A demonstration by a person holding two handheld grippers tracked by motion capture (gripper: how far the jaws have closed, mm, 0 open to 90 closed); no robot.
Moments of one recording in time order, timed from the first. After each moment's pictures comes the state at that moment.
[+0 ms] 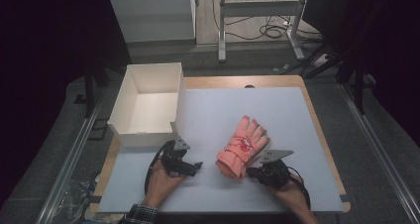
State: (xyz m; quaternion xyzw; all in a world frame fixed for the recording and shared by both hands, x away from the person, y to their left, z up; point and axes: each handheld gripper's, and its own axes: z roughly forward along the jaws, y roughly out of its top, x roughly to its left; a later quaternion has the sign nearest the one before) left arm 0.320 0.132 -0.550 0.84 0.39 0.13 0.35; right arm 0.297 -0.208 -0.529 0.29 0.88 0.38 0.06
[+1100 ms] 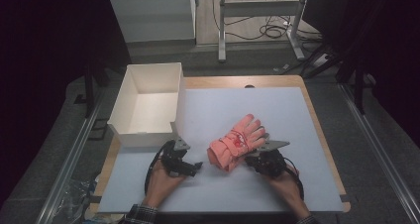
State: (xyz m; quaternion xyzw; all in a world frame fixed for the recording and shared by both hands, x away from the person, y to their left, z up) left arm 0.320 0.132 -0.550 0.84 0.39 0.13 0.35; right arm 0.325 -0.199 -0.529 0.32 0.86 0.38 0.10
